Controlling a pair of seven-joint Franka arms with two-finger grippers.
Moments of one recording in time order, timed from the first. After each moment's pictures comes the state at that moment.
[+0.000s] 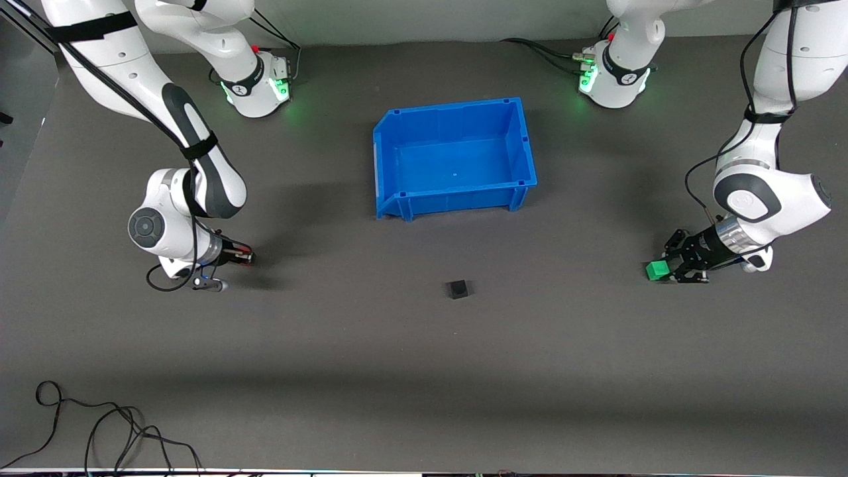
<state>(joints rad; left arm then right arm) 0.18 0.45 0.01 -2.19 -0.92 2.55 -0.65 0.17 0.41 -0.13 -2.20 0.12 2.48 0.23</state>
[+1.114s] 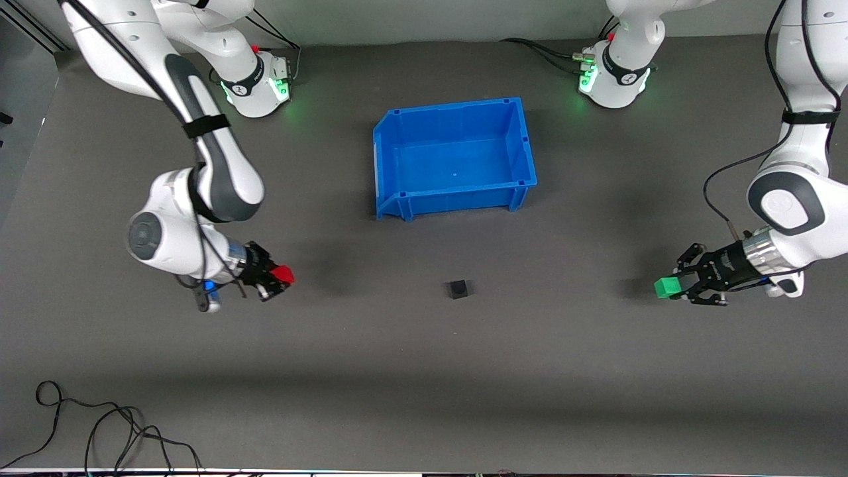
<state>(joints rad) 0.11 0.40 0.01 -1.97 -0.73 2.31 -0.97 0.34 0.44 -0.08 -1.83 0.32 2.25 1.27</state>
